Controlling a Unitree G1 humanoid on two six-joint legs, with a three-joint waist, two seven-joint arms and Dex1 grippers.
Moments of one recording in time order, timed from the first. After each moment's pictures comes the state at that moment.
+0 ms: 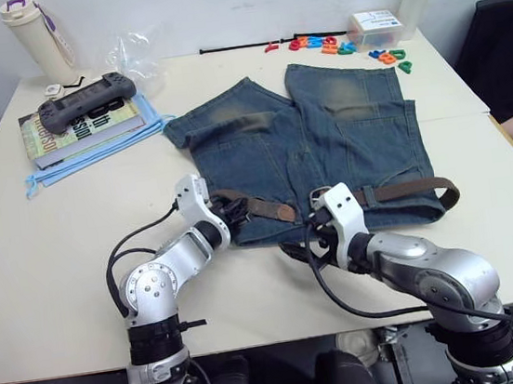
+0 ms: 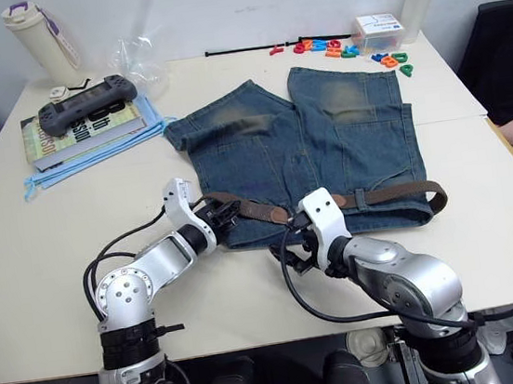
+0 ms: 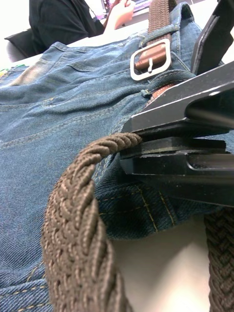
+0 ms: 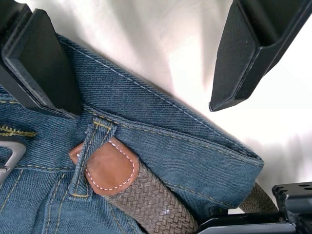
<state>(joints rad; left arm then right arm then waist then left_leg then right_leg) -0.47 0.03 0.22 -0.18 -0.94 1.07 0.31 -0.31 -0.34 0.10 -0.57 0.55 1.20 0.21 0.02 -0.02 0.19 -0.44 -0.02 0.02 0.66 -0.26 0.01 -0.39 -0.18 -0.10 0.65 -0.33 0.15</state>
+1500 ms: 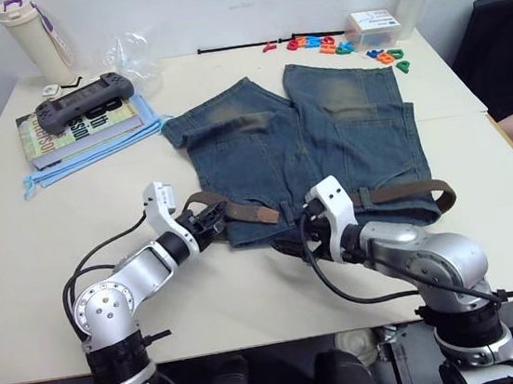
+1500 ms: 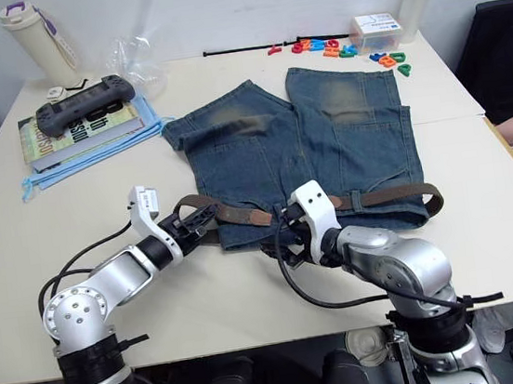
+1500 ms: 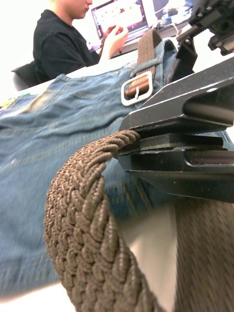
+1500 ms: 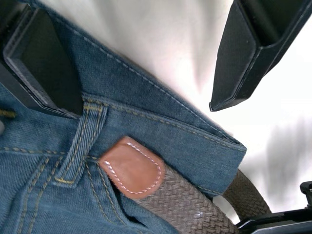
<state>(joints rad) -0.39 0.17 0.38 -0.27 -1.11 1.18 0.19 -0.40 -0.31 0.07 -0.48 0.56 1.22 0.30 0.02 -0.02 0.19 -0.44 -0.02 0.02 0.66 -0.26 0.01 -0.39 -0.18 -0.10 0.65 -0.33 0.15</state>
